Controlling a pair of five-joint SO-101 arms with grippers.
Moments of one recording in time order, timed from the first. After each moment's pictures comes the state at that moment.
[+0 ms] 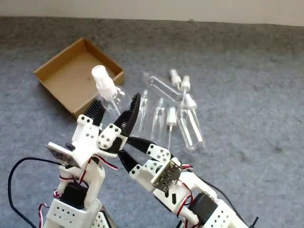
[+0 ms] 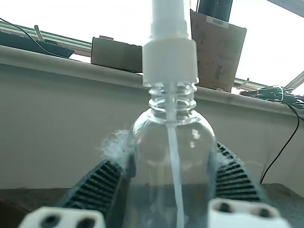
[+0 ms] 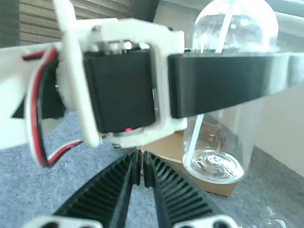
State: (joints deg) left arm 15.5 -104.0 96.0 -2.7 14.9; right arm -53.0 -104.3 95.7 15.8 15.6
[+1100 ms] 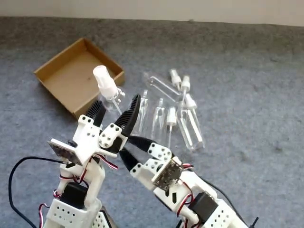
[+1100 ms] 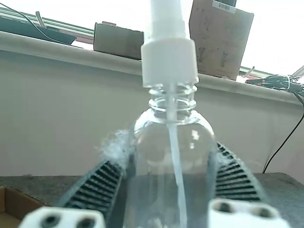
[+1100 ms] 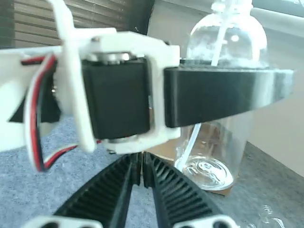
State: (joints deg) left arm 15.3 -104.0 96.0 0.2 14.8; right arm -52.8 -104.3 95.7 15.8 15.7
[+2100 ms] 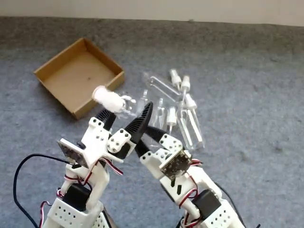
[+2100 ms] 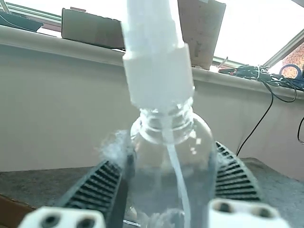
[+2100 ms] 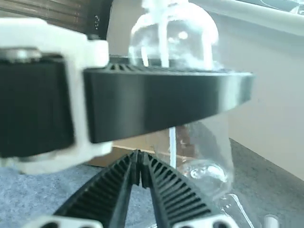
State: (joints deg) left arm 22.5 -104.0 96.0 2.0 14.8; right arm -40.8 -104.3 95.7 15.8 15.8
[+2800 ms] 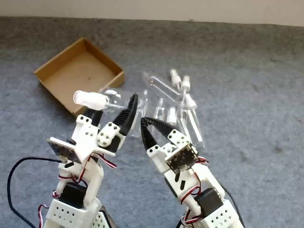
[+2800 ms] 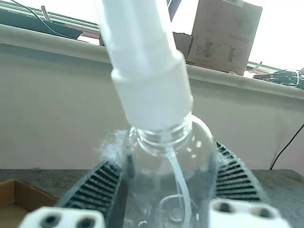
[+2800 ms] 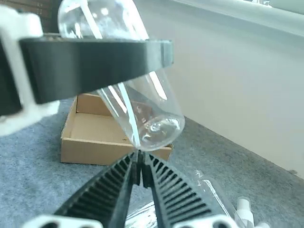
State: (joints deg) left arm 13.8 -104.0 96.0 2.0 14.8; right arm -35.8 -104.3 95.7 17.2 15.8
